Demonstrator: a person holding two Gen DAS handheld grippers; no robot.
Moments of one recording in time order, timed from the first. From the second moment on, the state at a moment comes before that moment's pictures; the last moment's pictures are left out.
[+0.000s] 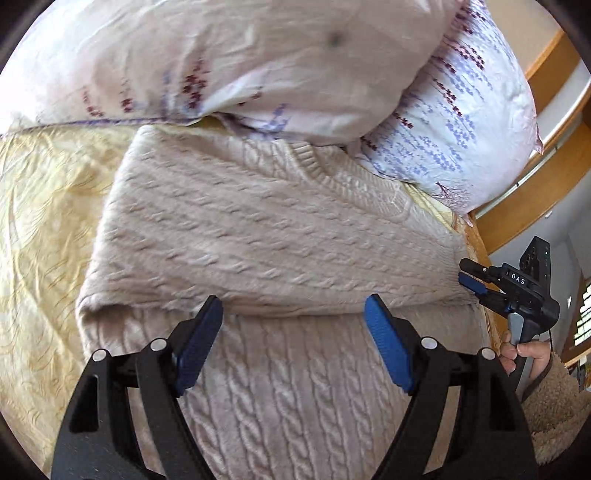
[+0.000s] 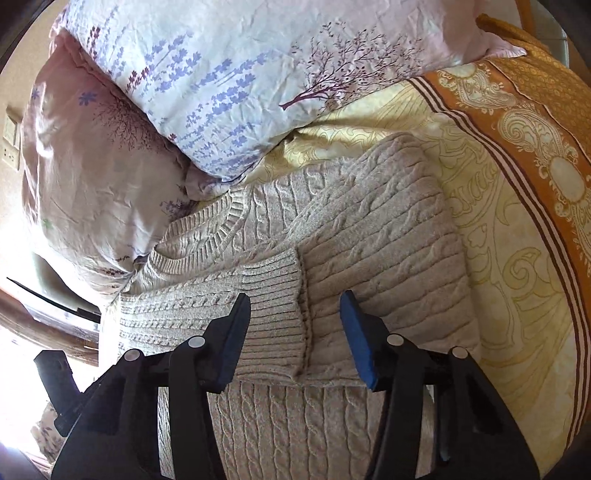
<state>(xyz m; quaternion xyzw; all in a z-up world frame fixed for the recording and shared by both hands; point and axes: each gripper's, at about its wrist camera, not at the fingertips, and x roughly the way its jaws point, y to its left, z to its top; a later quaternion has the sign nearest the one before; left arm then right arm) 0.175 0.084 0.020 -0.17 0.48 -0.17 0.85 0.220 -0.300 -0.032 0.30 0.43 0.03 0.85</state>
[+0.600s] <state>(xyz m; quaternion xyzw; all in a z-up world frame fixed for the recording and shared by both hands) 0.143 0.086 0.026 -0.15 0.47 -0.15 0.86 0.216 -0.289 -0.017 0.22 0.43 0.00 0.87</state>
